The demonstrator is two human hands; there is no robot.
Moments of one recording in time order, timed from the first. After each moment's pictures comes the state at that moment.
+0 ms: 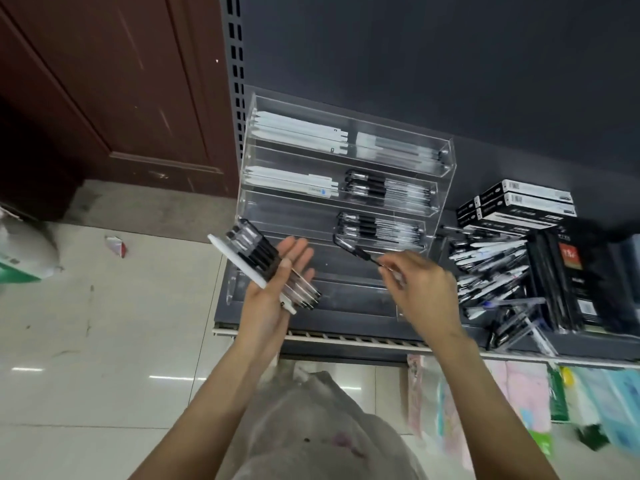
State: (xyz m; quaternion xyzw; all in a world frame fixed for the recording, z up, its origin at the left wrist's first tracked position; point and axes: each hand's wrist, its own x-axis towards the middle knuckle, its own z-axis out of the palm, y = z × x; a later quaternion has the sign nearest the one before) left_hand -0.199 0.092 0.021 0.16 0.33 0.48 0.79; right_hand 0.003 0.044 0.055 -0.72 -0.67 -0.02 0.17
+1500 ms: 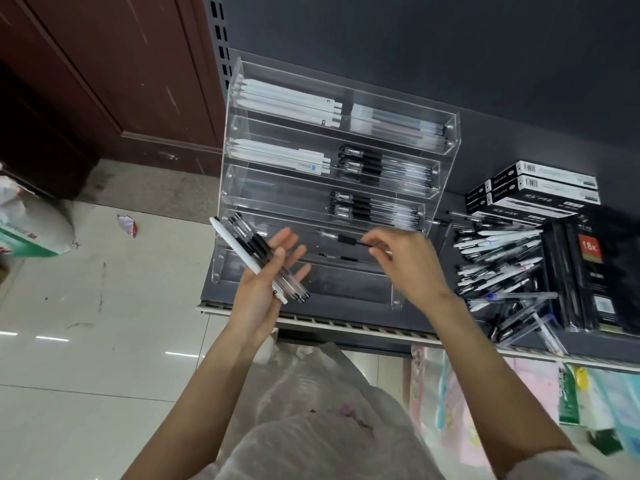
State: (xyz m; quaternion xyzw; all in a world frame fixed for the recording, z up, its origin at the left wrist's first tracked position) left_hand -0.183 0.081 0.001 0.18 0.41 0.45 0.77; right_hand 0.032 0.066 0.032 -0.70 -0.68 0.15 0.14
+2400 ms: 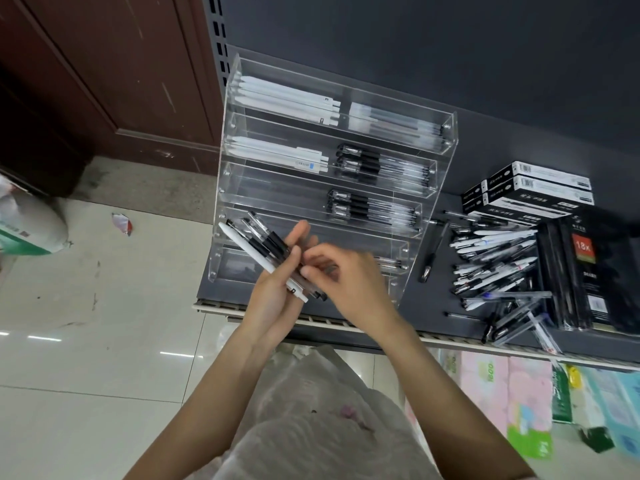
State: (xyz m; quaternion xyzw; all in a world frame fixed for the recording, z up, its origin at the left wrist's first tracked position) left_hand -0.166 0.074 0.008 0.15 0.34 0.43 0.82; right_hand -0.047 0.052 0.051 -0.66 -0.62 0.33 0.26
